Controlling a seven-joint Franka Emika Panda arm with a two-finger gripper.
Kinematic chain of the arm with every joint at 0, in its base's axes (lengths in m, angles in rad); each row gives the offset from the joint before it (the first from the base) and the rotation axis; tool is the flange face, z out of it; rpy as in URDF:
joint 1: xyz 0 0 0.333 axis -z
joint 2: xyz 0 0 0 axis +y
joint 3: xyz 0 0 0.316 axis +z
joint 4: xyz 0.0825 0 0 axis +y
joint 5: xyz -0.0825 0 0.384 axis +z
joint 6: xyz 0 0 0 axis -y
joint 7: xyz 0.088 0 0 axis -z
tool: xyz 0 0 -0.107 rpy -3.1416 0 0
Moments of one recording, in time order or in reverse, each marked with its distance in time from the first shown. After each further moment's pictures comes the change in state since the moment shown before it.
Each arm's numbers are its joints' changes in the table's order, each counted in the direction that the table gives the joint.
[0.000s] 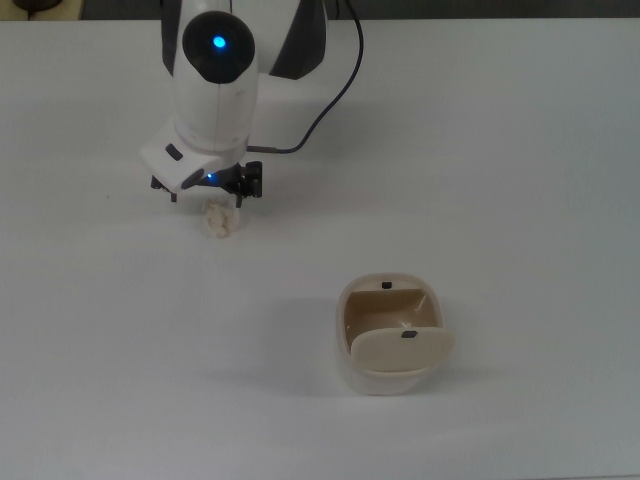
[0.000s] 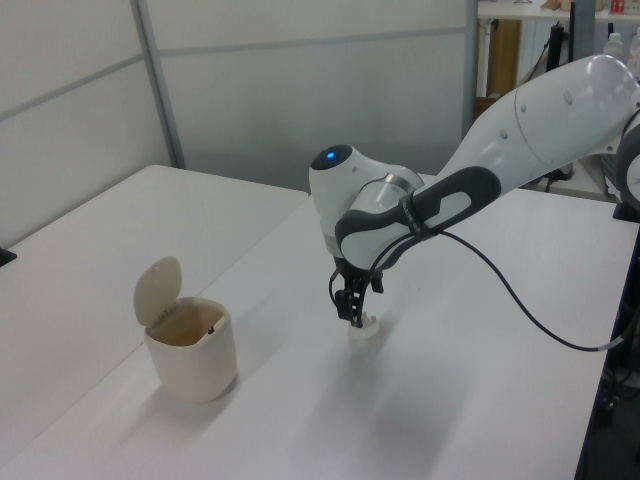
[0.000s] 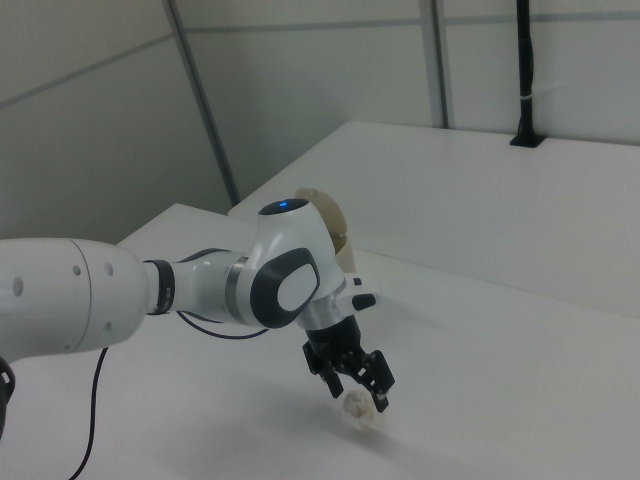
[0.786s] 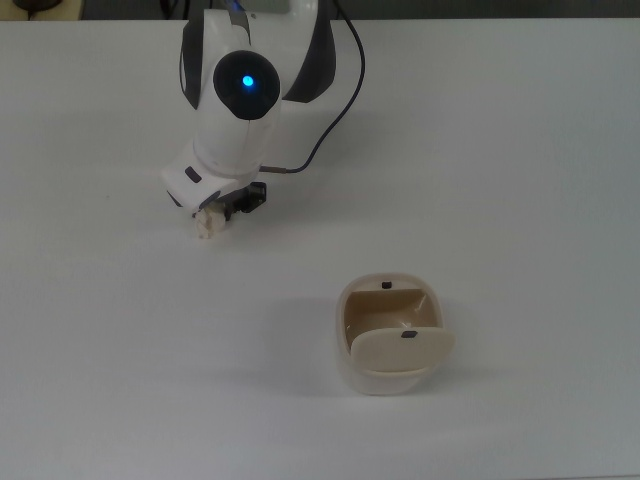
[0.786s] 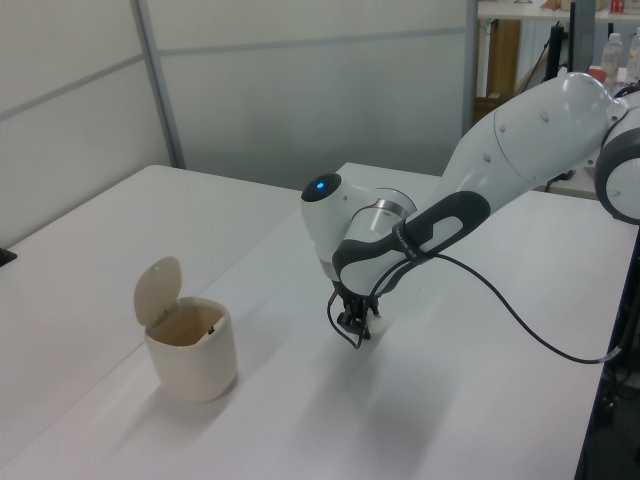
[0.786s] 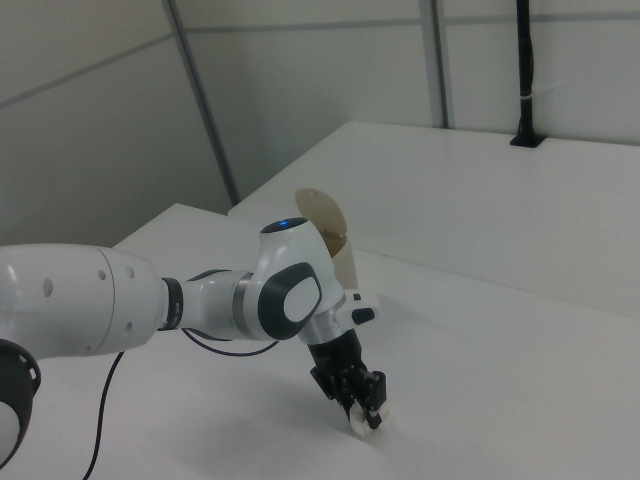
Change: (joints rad) arm -0.017 0.063 0.001 -0.003 -0.070 0.020 0.059
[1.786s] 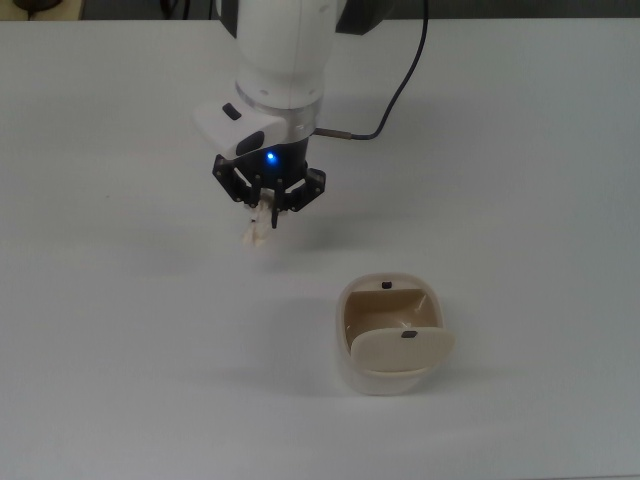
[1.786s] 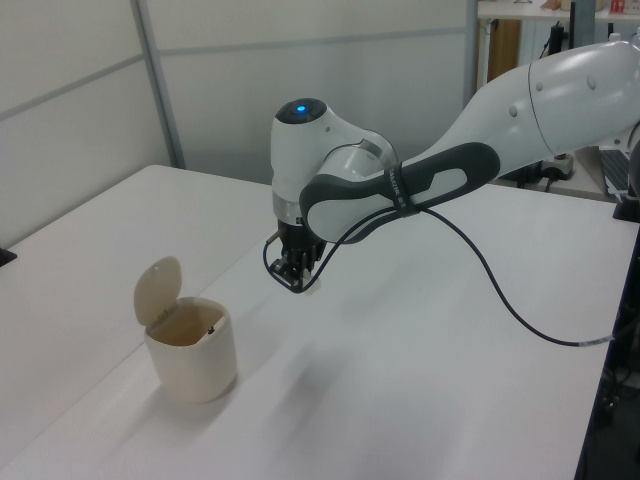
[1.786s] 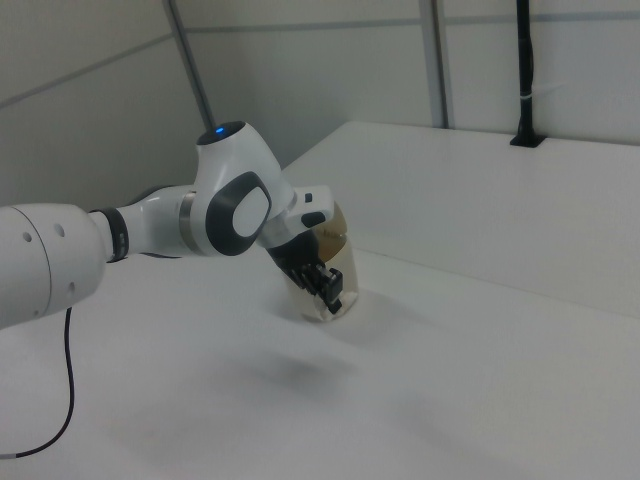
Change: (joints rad) arm -0.002 -0.092 0.123 -0.182 0.093 0.001 0.182
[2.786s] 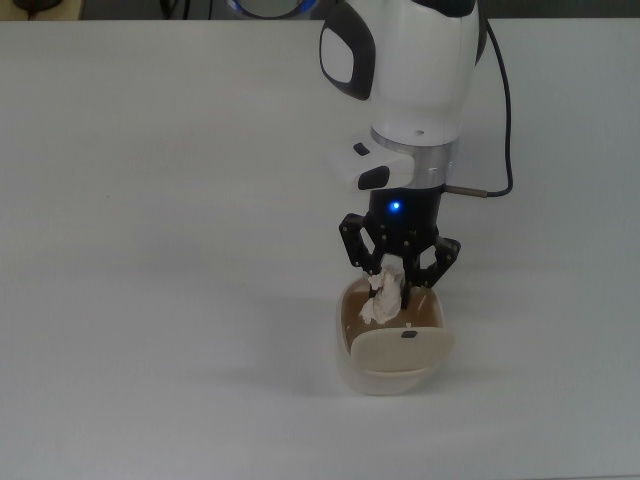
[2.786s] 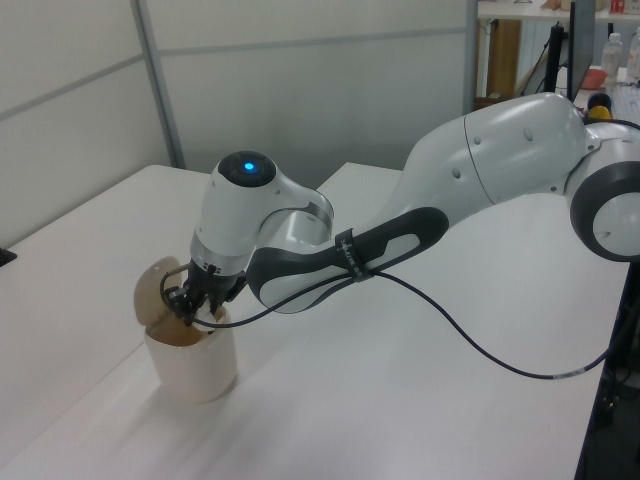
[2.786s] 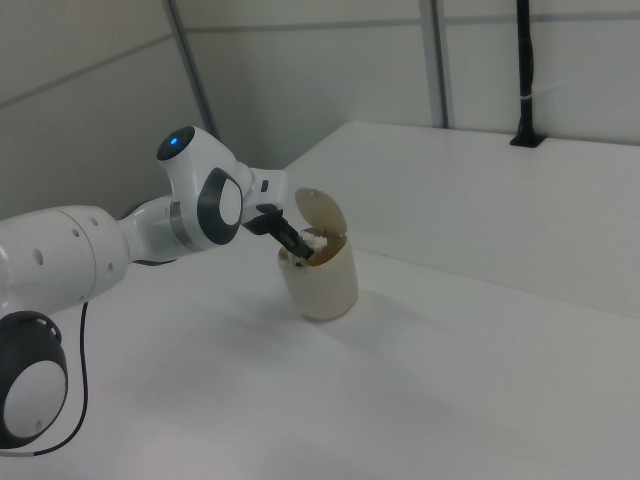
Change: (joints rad) arm -0.116 0.232 0.068 -0.223 -0.167 0.287 0.583
